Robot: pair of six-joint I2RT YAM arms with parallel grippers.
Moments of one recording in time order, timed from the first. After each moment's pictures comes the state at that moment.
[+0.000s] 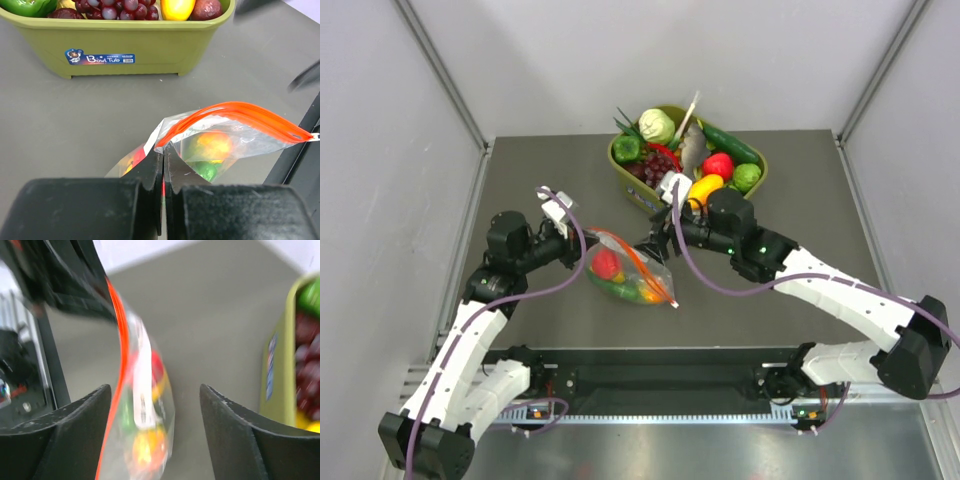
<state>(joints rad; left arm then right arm) -0.25 0.82 0.77 -0.26 0.60 0.06 0.86 1.25 1.09 -0.04 -0.28 -0.02</state>
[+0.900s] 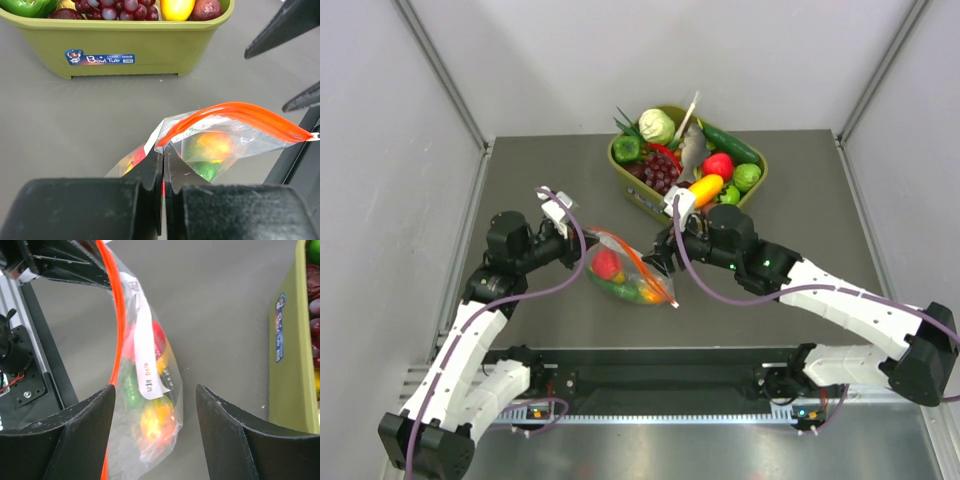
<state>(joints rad) -0.25 0.81 0.77 -0.26 0.60 0.06 0.91 1.18 0.98 -0.10 -0.16 0.03</state>
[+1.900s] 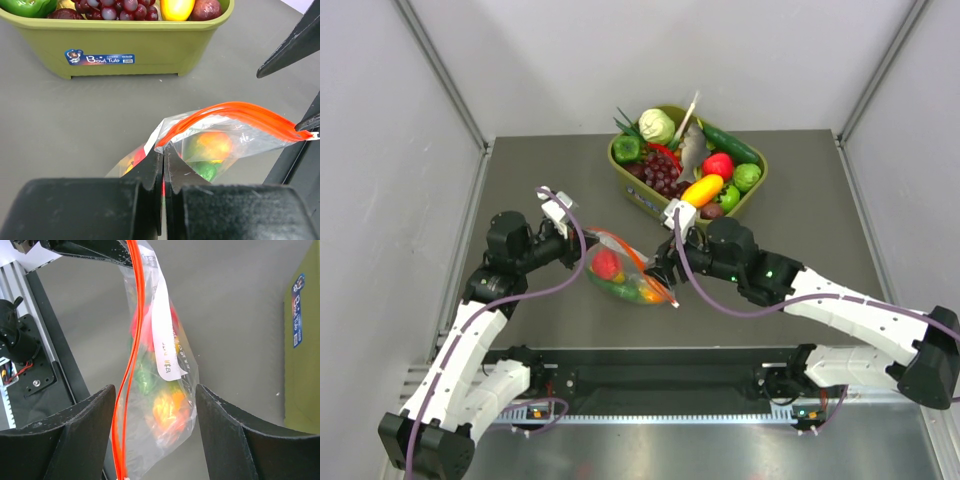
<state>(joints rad) -0.25 0.81 0.77 -0.26 0.60 0.06 0.97 1.13 0.92 -0.12 -0.11 0.06</state>
